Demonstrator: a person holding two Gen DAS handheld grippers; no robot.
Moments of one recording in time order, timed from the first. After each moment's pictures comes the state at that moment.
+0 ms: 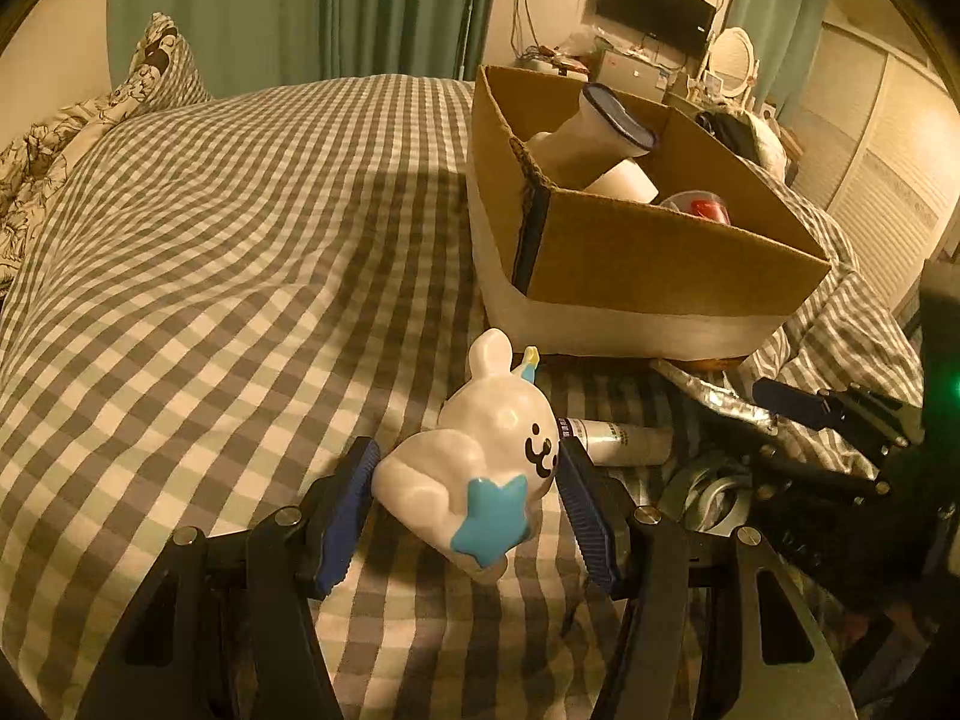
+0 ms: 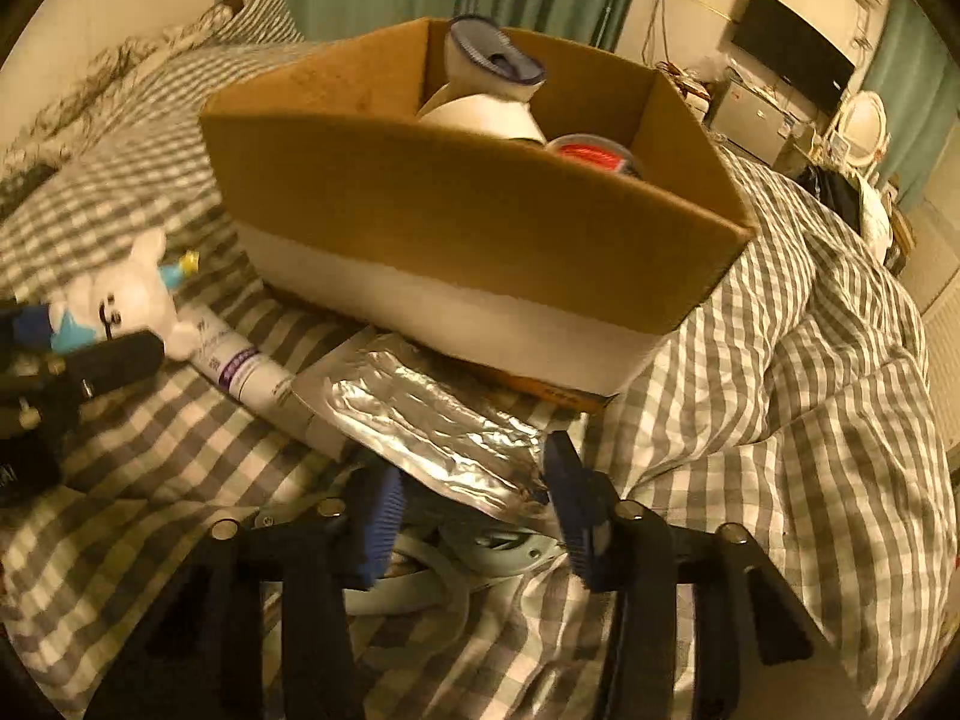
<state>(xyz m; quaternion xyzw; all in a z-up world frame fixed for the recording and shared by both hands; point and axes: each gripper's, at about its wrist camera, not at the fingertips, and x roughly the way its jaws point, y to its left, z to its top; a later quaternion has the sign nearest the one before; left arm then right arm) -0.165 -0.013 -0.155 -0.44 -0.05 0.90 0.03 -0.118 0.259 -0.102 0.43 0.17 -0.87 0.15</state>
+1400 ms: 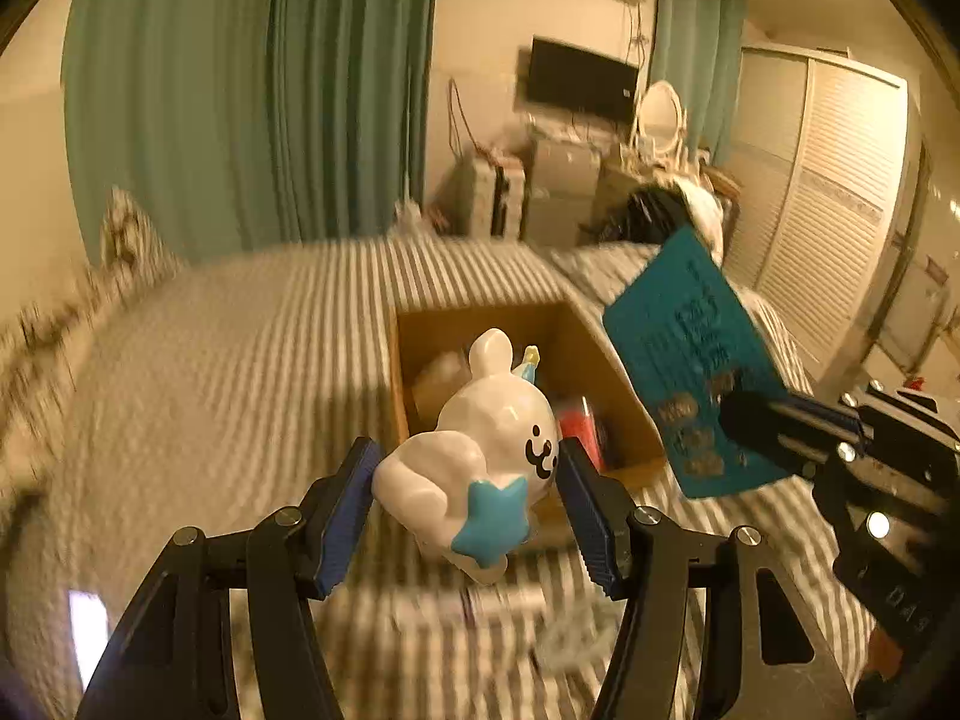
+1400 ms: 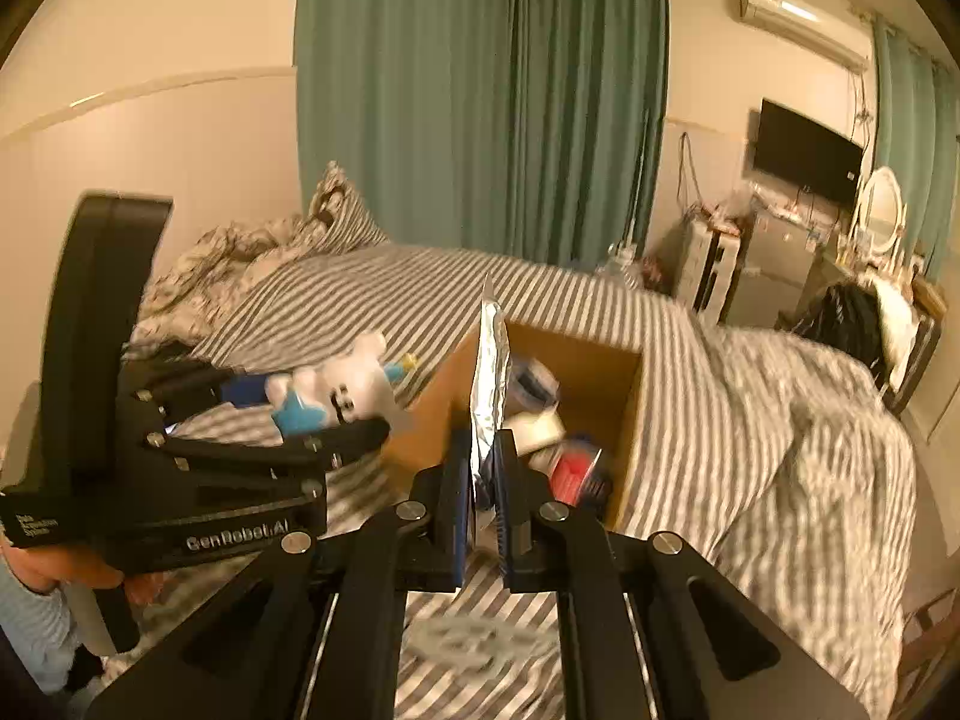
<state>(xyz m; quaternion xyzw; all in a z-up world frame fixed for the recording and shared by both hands) -0.183 0.020 0.011 -0.31 0.00 0.95 0.08 -0.075 0.268 0.084 0.27 0.10 -0.92 0.25</state>
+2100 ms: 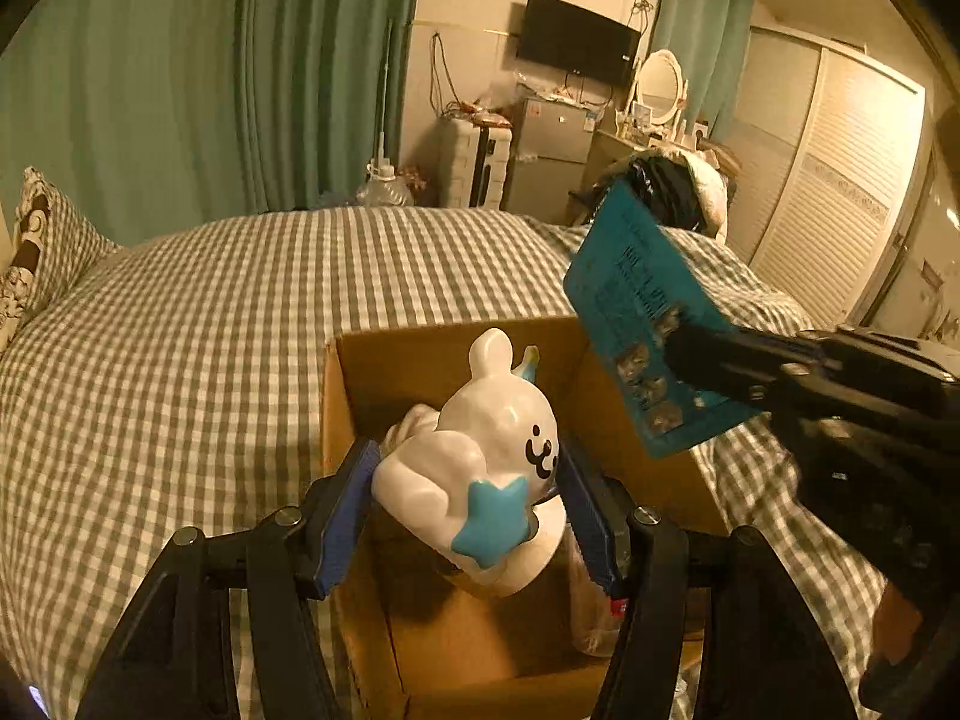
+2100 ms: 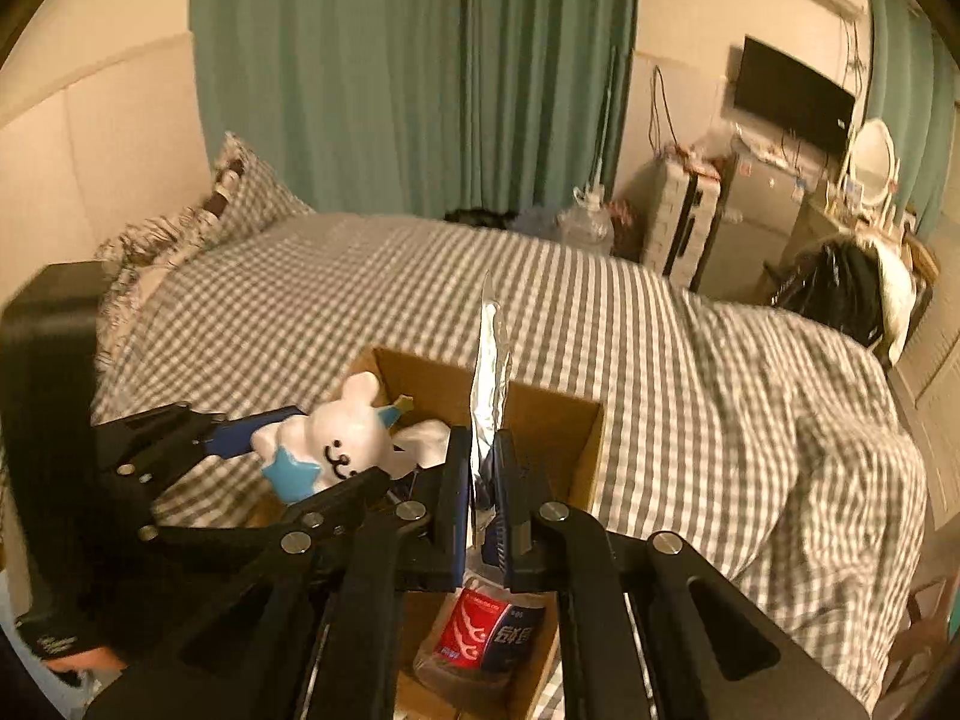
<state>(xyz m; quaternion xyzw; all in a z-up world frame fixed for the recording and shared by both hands) -0.333 0.030 -0.049 -0.38 -0.02 0.92 0.11 -0.255 0.248 0.061 0.36 0.10 -0.91 0.20</state>
